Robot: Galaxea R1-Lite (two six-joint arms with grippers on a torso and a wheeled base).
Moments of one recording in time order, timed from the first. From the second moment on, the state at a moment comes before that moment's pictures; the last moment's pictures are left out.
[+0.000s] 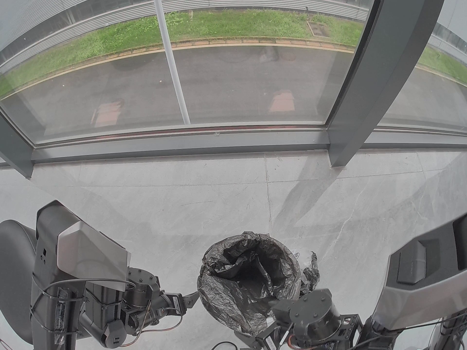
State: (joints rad) left arm -0.49 2.43 -0.20 -1.55 0.05 -0.46; right arm 1.01 2.19 -0.35 -1.21 -0.15 0.21
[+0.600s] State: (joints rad) left arm -0.49 2.47 -0.20 -1.55 0.05 -0.47; right arm 0.85 2.23 -0.55 -1.21 -0.38 0.07
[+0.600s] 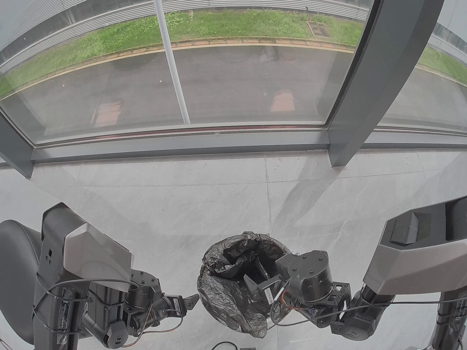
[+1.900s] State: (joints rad) left arm -0.77 2.37 -0.42 -1.54 -0.07 -0.61; right arm 0.71 2.35 -0.51 -1.43 -0.41 0.10
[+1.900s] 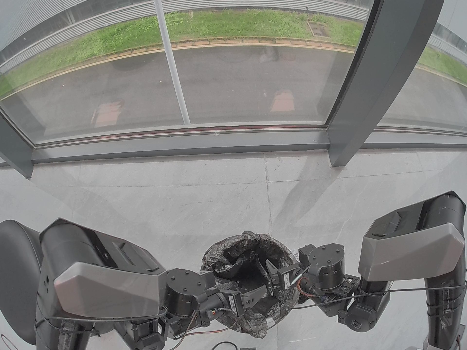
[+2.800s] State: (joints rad) left arm -0.76 2.40 -0.47 -1.48 -0.06 -0.58; right arm 0.71 2.35 -0.45 -1.49 -0.41 0.09
